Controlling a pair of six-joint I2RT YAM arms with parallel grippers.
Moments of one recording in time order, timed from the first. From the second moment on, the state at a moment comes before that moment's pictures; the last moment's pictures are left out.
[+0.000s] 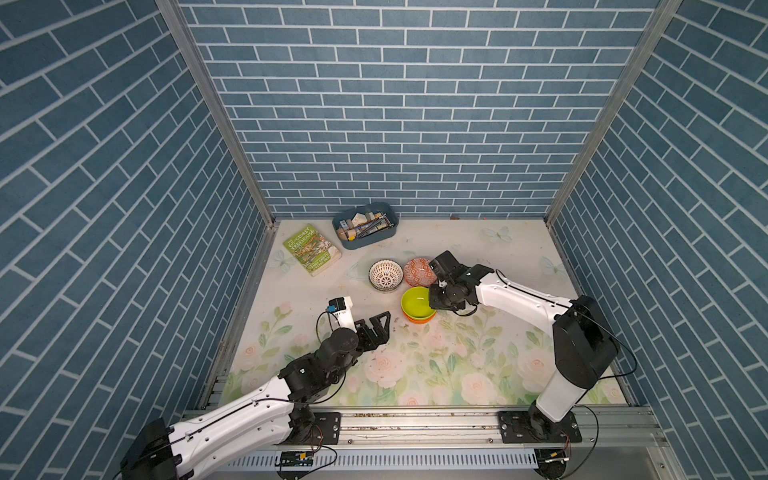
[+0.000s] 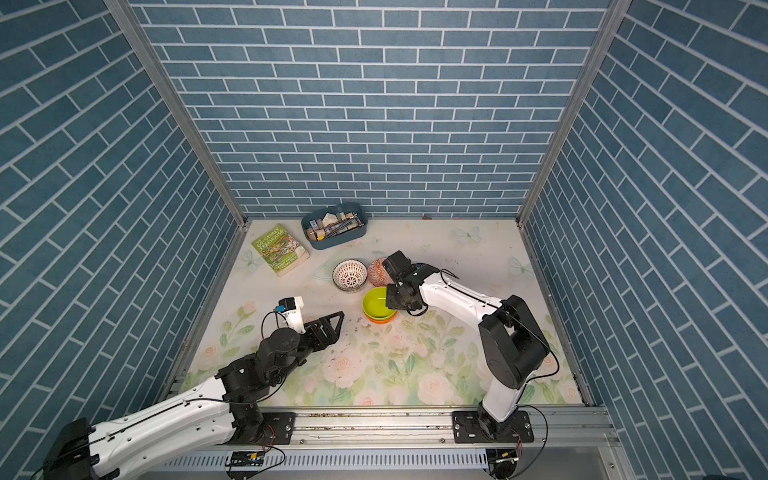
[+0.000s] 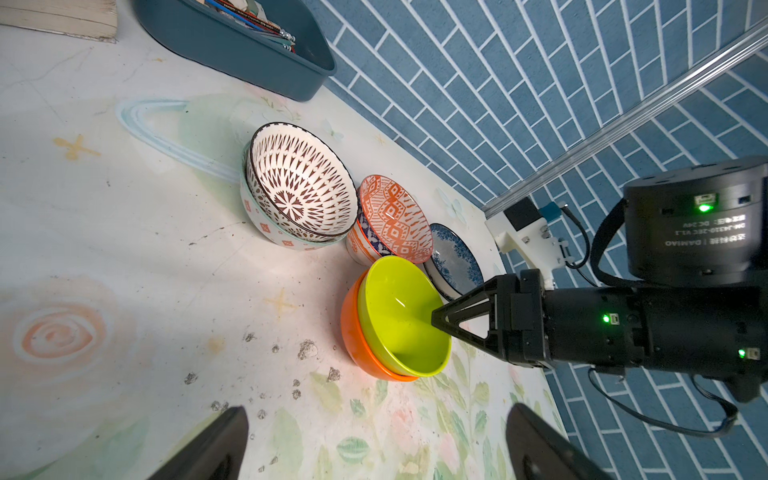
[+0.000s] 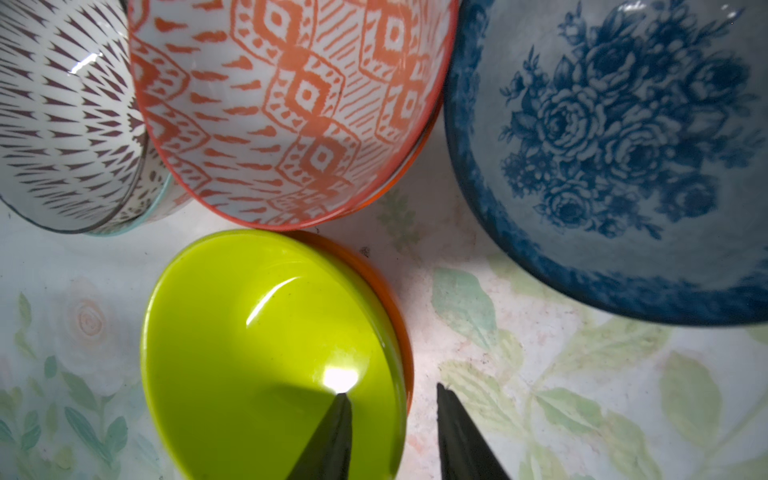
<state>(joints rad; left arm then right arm) -0.92 0.73 0.33 0.02 -0.38 -0.96 0.75 1.71 1.25 -0.69 0.01 0.67</state>
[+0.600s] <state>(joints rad) -0.92 0.74 0.38 -0.08 -0.42 -0.97 0.75 1.23 0.96 -0.47 0.29 0.66</state>
